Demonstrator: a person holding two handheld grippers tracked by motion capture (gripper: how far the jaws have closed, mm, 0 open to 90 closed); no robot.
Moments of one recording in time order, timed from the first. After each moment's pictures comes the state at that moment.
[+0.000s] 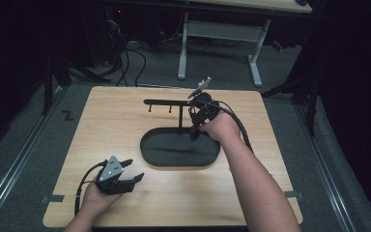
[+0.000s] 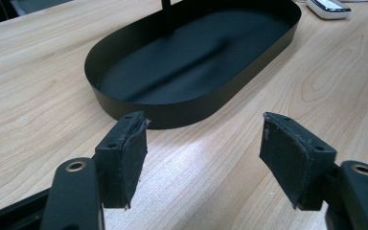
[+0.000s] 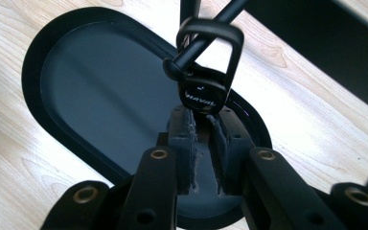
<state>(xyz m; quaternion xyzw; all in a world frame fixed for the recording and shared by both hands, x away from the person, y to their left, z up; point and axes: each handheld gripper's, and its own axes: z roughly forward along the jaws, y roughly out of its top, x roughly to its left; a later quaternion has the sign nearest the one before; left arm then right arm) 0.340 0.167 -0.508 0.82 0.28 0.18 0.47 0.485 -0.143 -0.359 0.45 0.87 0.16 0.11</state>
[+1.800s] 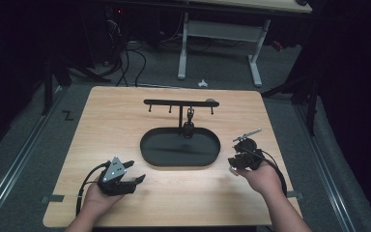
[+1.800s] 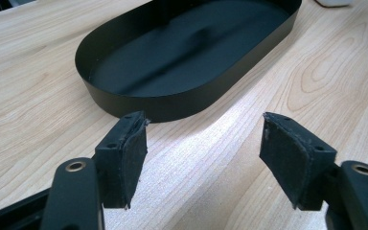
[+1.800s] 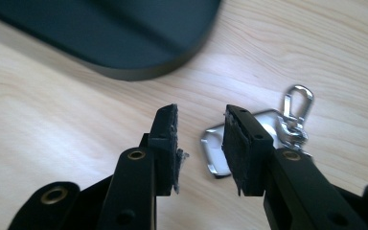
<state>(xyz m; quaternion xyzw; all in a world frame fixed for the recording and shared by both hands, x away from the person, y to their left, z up) 0.339 0.162 -0.512 0.83 0.28 0.18 0.46 0.373 -0.264 -0.437 0.53 0.82 0.18 0.13</state>
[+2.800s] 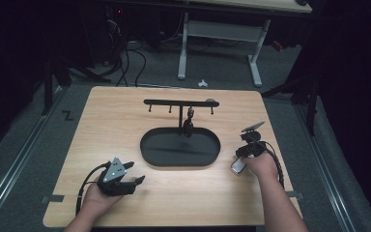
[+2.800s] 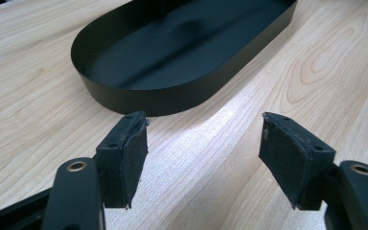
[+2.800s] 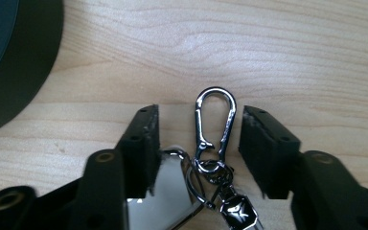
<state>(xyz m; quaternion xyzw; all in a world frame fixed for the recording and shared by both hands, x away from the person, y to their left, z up) 0.339 0.163 -0.514 0.83 0.27 0.17 0.45 0.439 -0.306 -0.488 0.64 0.75 0.11 0.11</state>
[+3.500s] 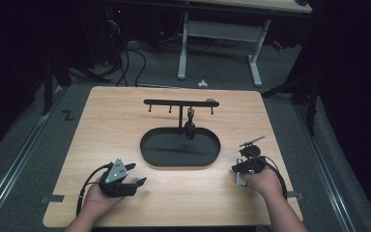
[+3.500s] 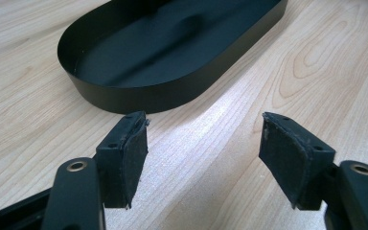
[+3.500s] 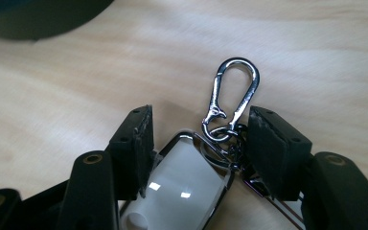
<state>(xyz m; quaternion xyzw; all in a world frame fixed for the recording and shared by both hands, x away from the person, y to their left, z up) 0.337 0.159 -0.515 0.84 0.26 0.17 0.44 0.385 -0.295 -0.492 0.60 0.78 0.14 0.08</state>
